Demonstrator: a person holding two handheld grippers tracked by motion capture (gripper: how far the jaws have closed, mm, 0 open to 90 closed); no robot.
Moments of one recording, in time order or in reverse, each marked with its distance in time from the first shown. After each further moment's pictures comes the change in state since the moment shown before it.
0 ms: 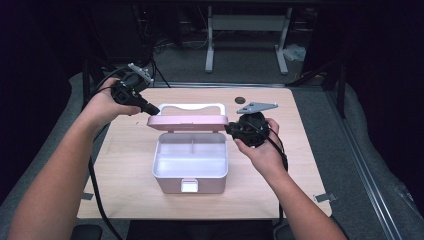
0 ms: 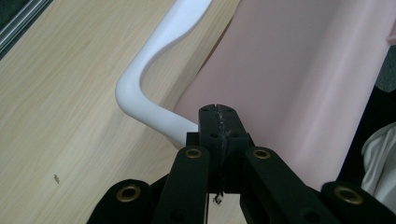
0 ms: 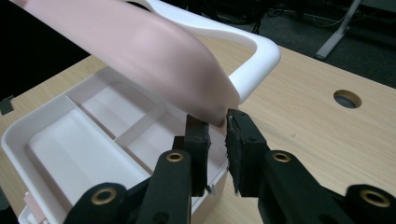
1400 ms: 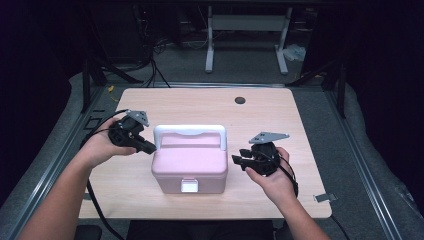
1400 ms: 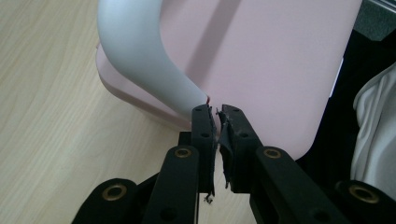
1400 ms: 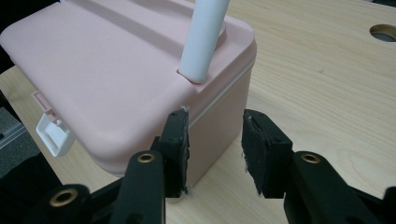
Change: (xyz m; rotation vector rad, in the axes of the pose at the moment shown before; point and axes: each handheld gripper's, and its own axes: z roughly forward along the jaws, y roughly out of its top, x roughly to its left) left arm -0.036 -0.078 0.047 0.030 -0.076 0.043; right arm -0.001 -0.075 -0.011 0.075 0.067 0.050
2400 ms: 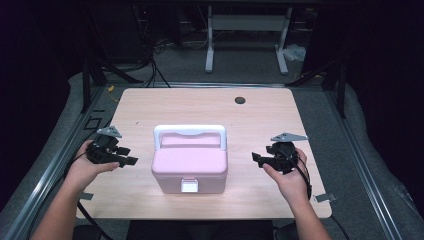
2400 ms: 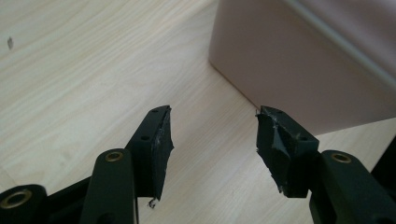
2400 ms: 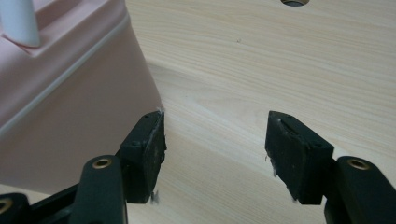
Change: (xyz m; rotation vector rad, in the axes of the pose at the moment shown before) left arm 0.020 -0.103 0.025 -0.140 0.184 -0.319; right arm -0.059 -0.034 0.000 -0.006 -0.180 0.126
